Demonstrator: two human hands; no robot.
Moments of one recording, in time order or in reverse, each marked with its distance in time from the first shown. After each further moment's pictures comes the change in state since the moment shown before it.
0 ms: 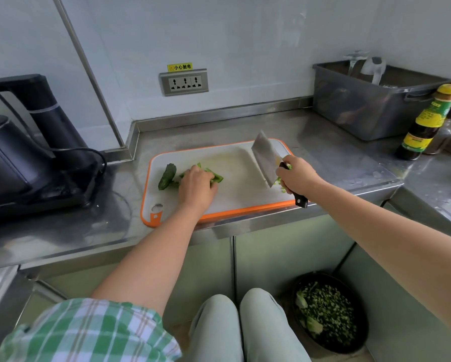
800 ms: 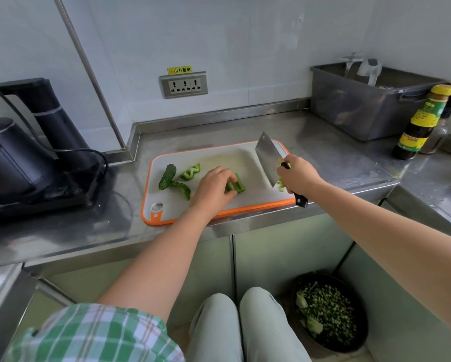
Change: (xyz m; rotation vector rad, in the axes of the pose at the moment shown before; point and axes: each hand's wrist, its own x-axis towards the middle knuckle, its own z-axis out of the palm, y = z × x) left_hand -0.012 0.024 0.003 -0.236 -0.033 0.226; right_hand -0.007 -0.001 -0.005 -0.093 0.036 0.004
